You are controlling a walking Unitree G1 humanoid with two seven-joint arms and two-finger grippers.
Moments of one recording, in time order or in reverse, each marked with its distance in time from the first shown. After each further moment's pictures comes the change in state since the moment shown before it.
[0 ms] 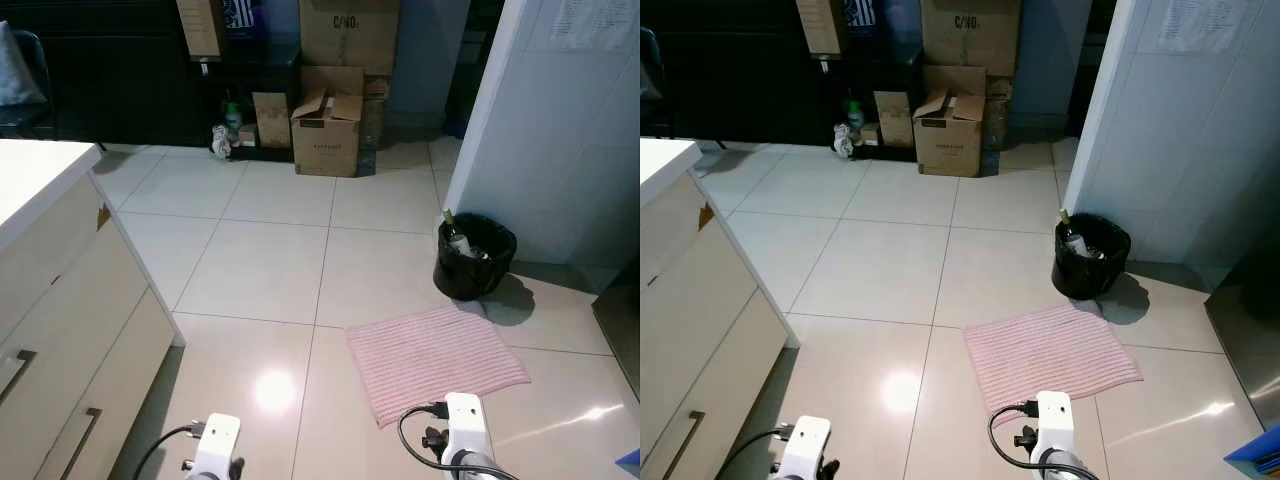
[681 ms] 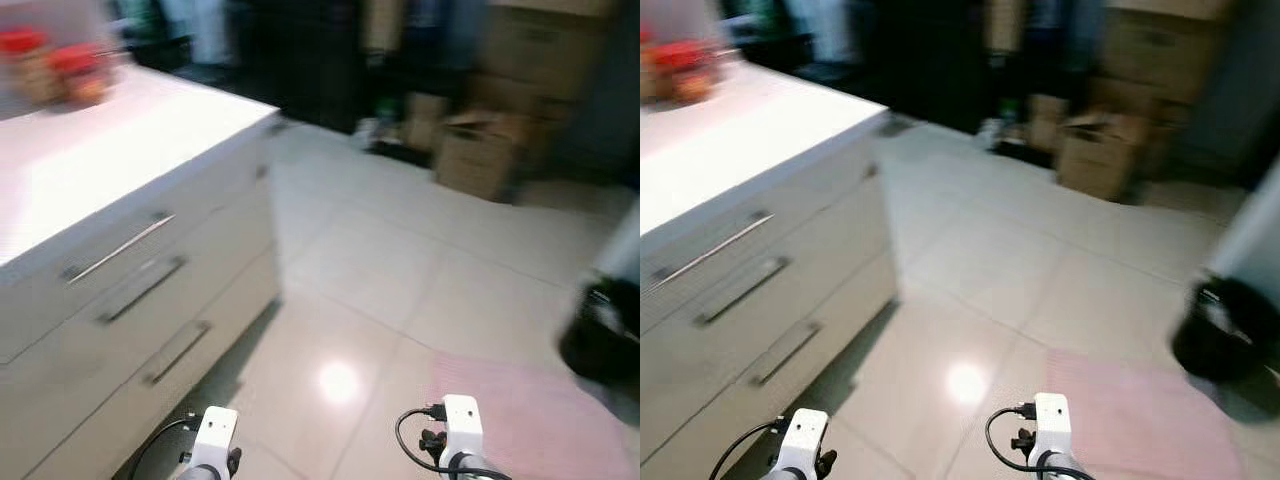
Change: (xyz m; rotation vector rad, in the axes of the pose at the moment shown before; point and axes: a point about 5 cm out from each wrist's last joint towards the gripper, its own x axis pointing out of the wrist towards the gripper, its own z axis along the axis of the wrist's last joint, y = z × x) left arm 0.001 0.003 0.006 -0.010 -0.024 0.020; right arm 0.000 0.003 -0.003 0.006 0.009 0.033
